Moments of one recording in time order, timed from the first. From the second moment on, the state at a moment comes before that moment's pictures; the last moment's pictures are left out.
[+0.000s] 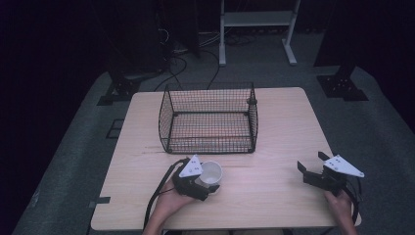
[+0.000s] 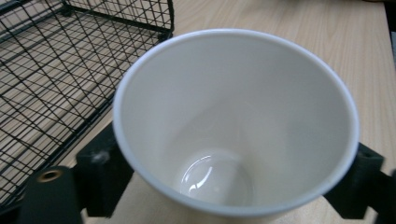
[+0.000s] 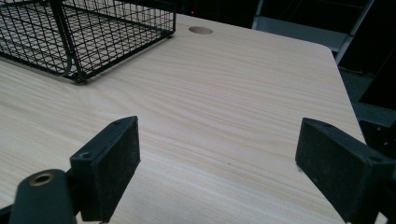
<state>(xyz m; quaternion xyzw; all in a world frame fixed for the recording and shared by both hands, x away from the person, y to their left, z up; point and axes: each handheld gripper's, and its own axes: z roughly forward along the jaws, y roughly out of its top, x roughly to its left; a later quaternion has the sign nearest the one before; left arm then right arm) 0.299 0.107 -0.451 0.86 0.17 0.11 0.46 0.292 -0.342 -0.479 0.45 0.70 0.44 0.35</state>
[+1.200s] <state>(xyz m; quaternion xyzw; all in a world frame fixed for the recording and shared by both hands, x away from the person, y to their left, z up) 0.317 0.112 -0.397 0.86 0.12 0.10 0.48 0.293 -0.343 -0.479 0.45 0.69 0.44 0.35</state>
